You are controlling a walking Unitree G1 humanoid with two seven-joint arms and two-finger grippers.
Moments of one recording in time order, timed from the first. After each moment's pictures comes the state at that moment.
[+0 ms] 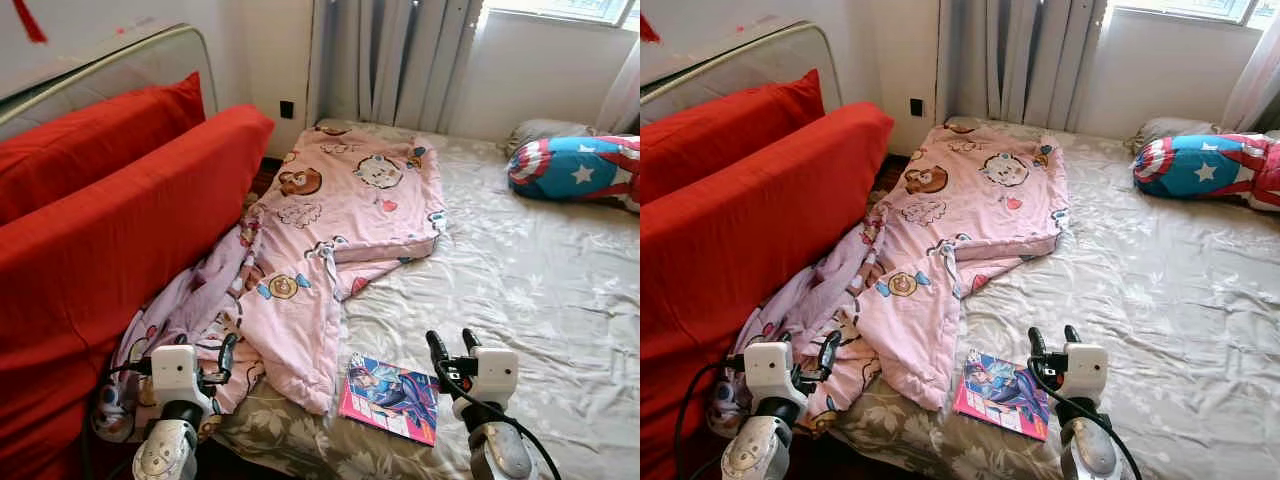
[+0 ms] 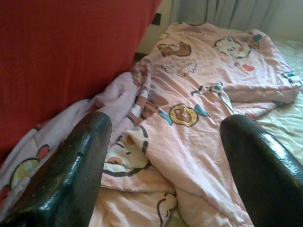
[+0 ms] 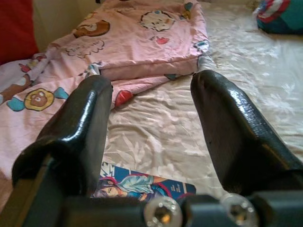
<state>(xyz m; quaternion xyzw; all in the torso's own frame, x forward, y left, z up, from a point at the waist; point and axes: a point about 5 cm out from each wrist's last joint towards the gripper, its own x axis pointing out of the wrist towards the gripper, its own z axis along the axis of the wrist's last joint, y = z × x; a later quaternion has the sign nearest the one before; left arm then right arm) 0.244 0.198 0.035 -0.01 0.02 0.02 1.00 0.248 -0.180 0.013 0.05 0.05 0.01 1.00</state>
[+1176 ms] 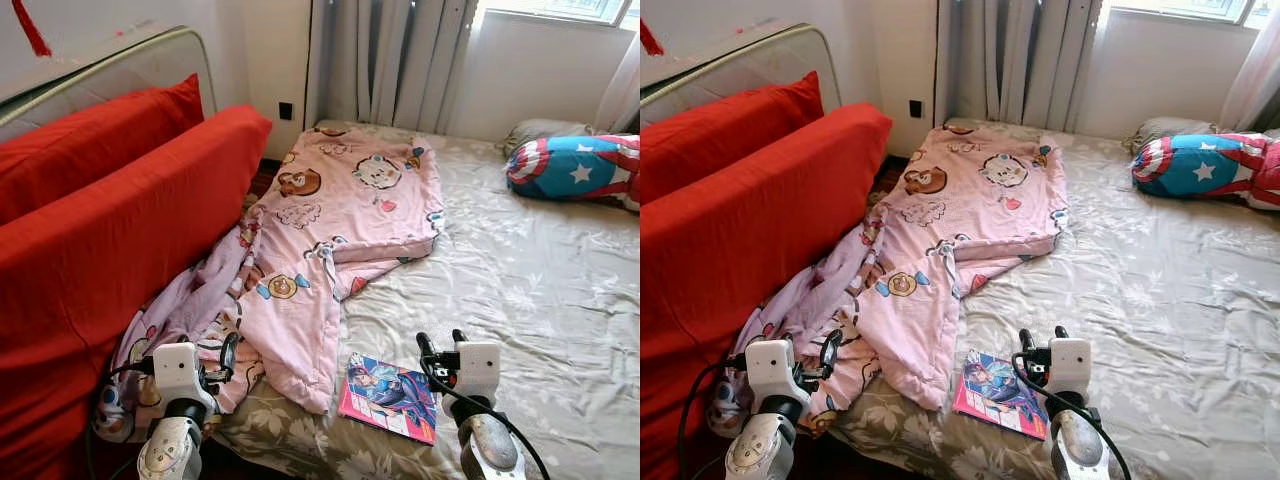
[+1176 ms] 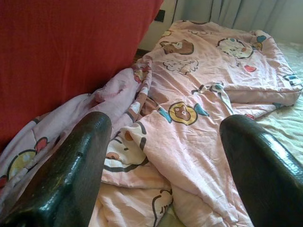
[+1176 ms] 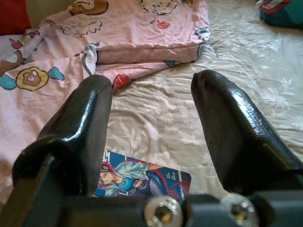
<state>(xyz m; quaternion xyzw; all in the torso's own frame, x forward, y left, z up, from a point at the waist) 0.246 0.196 0.037 -0.03 0.03 0.03 1.00 0.255 -0.168 0.012 0.01 0.09 0.02 1.00</state>
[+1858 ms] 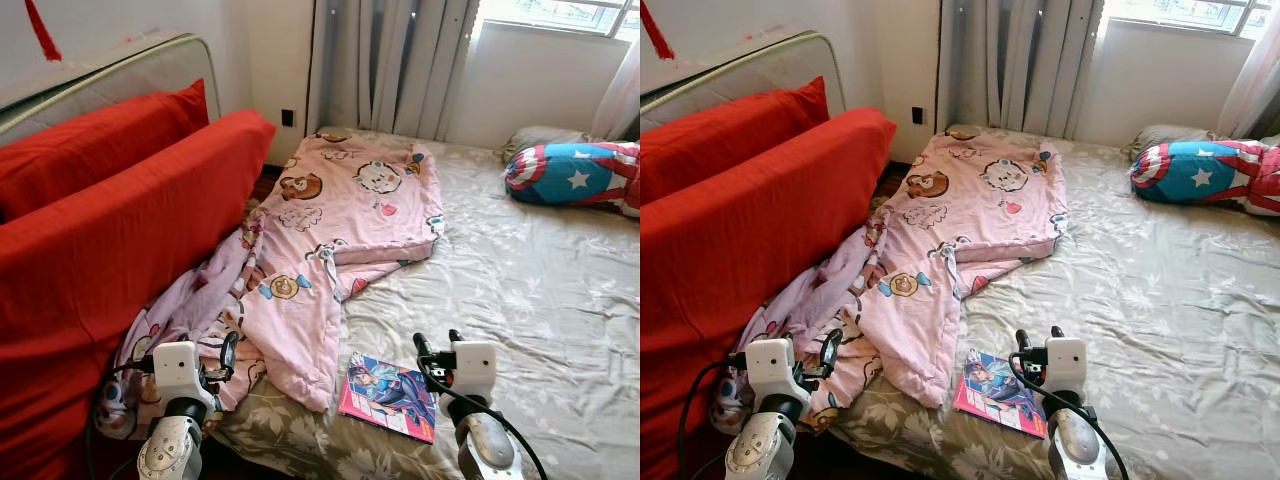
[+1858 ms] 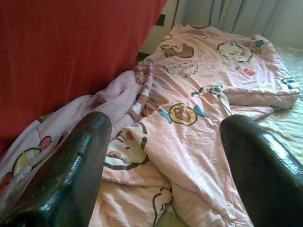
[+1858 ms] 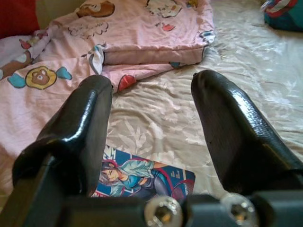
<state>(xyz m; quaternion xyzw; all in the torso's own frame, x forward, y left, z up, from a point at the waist) 0.247 0.194 0.039 -0.03 0.03 0.03 1.00 0.258 -0.164 0.010 0.02 0.09 0.03 1.00</state>
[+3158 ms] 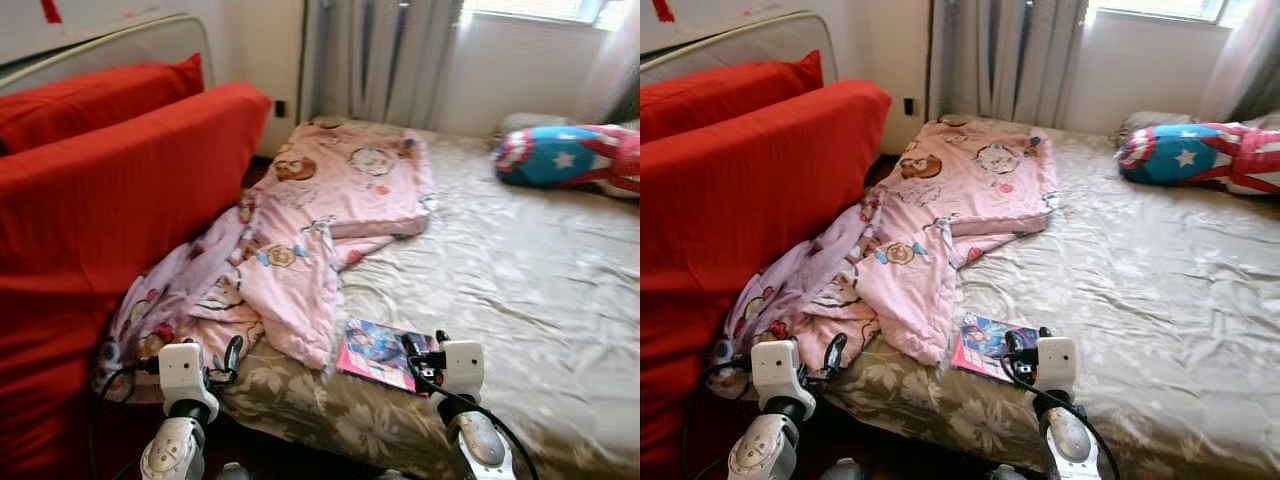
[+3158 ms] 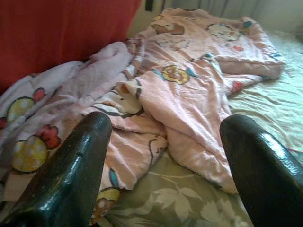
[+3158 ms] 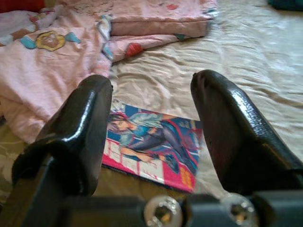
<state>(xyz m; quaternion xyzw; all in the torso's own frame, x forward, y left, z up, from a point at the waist) 0.244 0.191 0.035 -0.03 0.05 0.02 1.00 0.259 -0.153 0.006 0.03 0.10 0.05 0.99</state>
